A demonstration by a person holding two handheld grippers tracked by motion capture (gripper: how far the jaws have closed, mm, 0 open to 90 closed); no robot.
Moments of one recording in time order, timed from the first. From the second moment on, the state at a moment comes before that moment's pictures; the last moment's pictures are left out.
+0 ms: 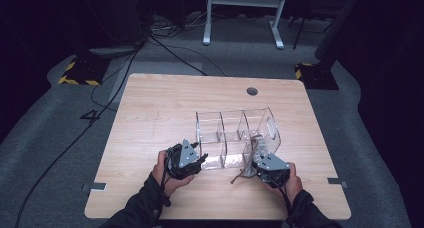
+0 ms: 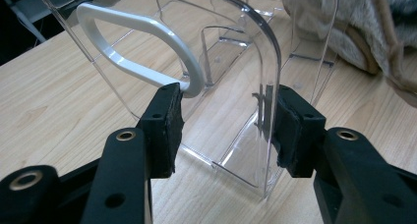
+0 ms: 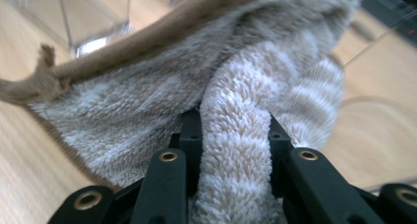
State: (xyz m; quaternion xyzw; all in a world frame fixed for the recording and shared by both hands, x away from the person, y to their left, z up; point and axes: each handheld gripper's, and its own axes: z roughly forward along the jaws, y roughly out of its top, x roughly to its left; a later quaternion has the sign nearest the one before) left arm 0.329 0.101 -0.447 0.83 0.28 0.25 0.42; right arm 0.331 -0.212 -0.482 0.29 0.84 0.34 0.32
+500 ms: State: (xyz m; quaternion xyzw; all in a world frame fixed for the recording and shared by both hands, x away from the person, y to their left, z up) left arm 0.330 0.102 -0.448 0.83 0.28 0.24 0.42; right arm 0.333 -0.220 -0.457 0.30 0.79 0.40 0.35
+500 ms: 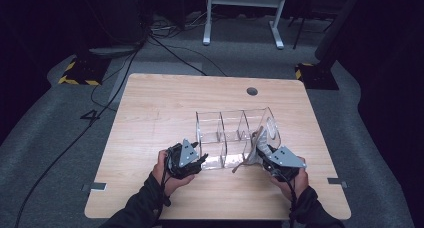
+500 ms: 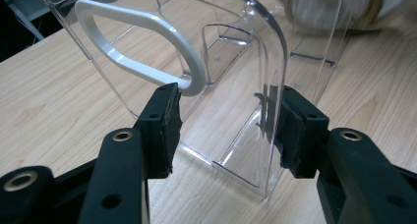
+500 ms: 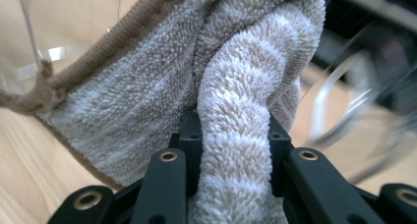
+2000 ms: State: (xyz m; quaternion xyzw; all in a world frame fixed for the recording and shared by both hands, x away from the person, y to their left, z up) left arm 0.340 0.099 -0.460 0.83 0.31 0.24 0.40; right arm 0.334 -0.204 -0.486 0.27 0.85 0.33 0.31
